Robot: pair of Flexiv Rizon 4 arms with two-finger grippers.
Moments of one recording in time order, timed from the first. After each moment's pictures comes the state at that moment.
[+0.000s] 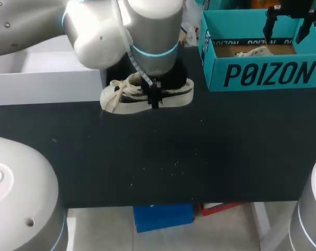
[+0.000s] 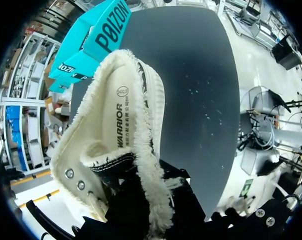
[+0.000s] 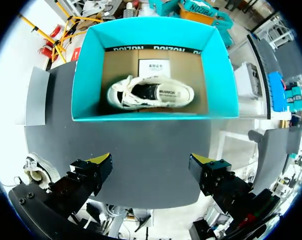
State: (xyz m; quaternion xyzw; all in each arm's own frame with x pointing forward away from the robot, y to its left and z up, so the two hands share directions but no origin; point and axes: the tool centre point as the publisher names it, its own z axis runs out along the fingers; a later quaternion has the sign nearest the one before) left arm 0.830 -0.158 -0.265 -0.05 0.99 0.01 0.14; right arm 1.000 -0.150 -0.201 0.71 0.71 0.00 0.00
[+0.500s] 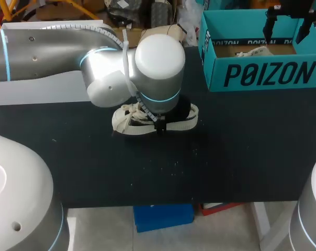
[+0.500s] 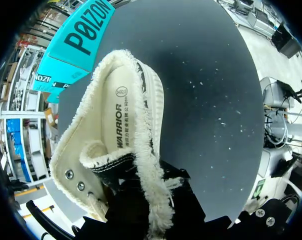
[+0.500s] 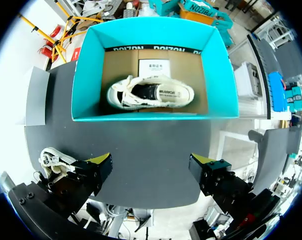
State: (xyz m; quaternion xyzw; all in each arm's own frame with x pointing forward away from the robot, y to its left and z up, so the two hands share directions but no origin) left arm 0.833 -0.174 -0.370 -0.01 0.99 0.00 0.16; right arm 1.000 -0.150 -0.201 0.71 0.71 0.00 0.00
